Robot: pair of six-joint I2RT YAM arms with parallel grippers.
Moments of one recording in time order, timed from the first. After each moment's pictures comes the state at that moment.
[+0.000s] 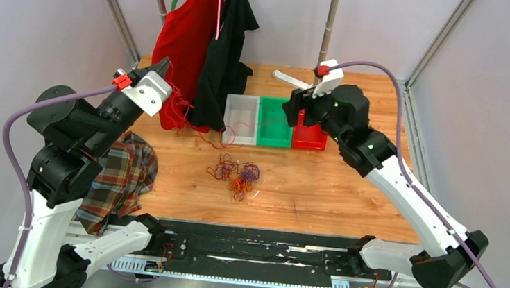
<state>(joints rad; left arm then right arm) -0.52 0.89 1.63 -0.52 0.04 0.70 0.69 1.24 1.30 -0.31 0.12 0.10</state>
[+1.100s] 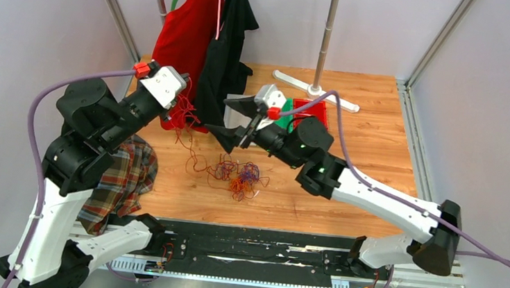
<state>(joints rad) -0.52 0.92 1.59 -0.63 0.12 0.53 1.08 1.30 1.22 0.37 -0.08 -0.01</state>
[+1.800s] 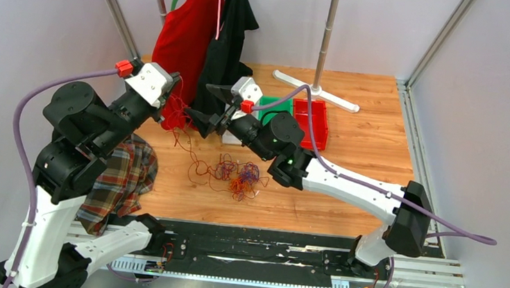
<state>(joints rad) -0.52 0.90 1.60 -0.63 0.04 0.44 1.14 1.55 1.35 0.59 0.06 -0.09</state>
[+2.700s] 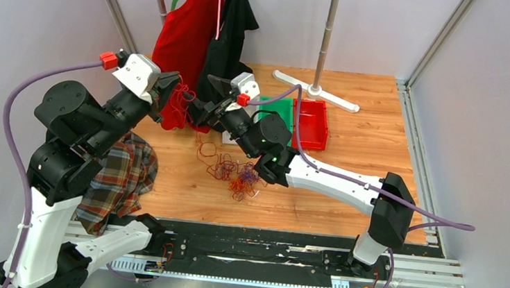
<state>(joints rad) -0.52 0.91 1.64 -0.64 0.04 0.30 1.14 1.67 1.40 0.74 0.21 -0.06</state>
